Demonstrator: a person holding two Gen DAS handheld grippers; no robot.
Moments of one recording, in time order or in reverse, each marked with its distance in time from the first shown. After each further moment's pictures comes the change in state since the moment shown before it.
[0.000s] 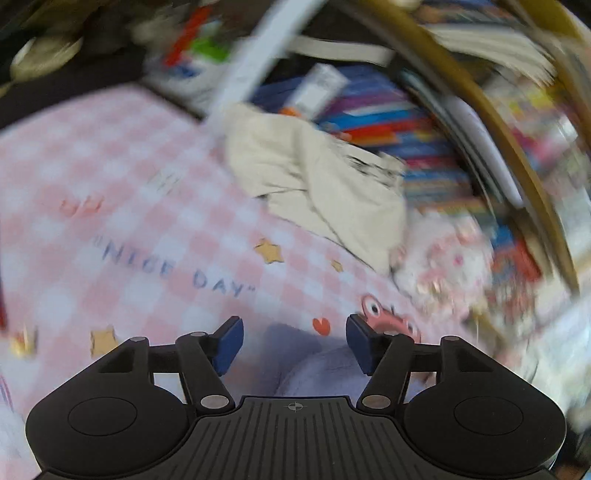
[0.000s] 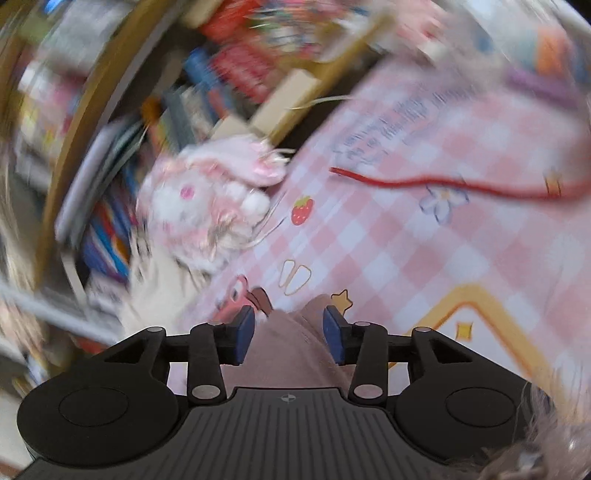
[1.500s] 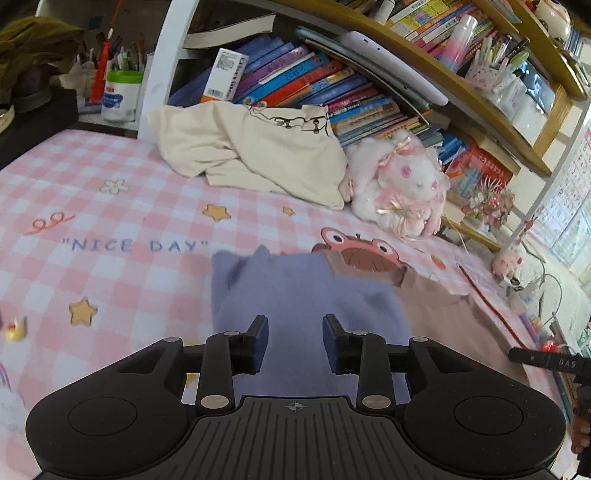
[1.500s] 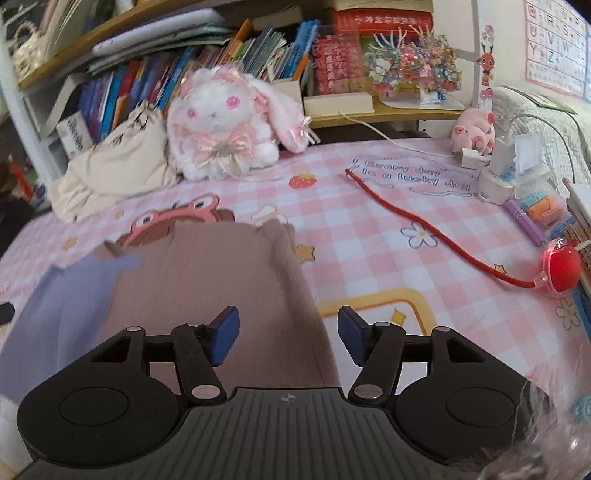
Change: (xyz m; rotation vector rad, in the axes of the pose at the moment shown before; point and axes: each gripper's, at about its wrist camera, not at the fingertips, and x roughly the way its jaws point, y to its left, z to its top) left arm -0.017 -0.040 -0.064 0.254 0.011 -0.002; right arm -0.024 0.039 -0.081 -0.531 -0.012 -0.279
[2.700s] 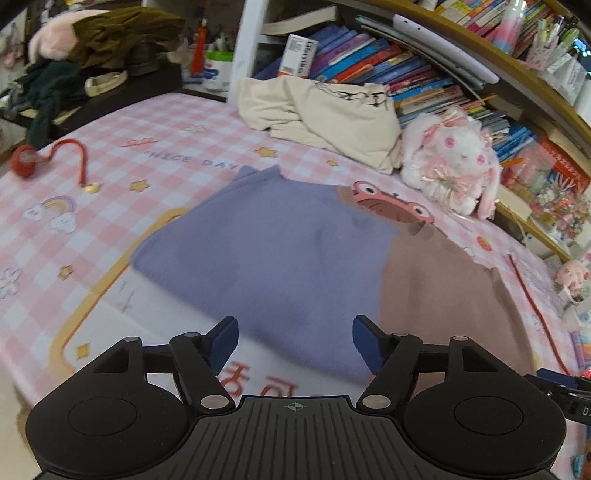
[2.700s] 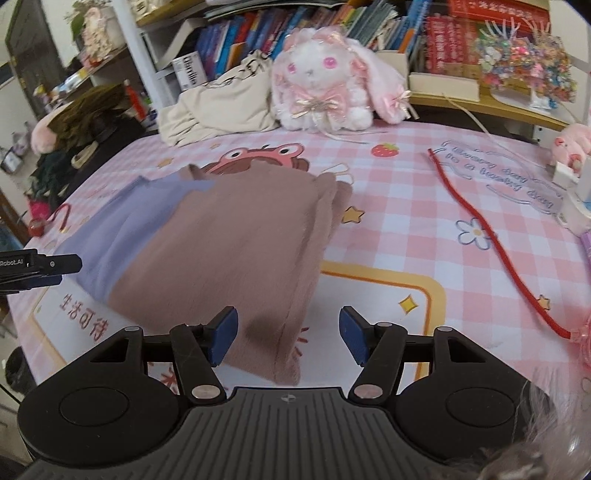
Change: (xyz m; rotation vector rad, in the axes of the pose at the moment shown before) left arm -0.029 -0.129 -0.074 -0.198 0.008 0.404; right arm -0.001 -0.063 -0.003 -0.268 0.125 0.403
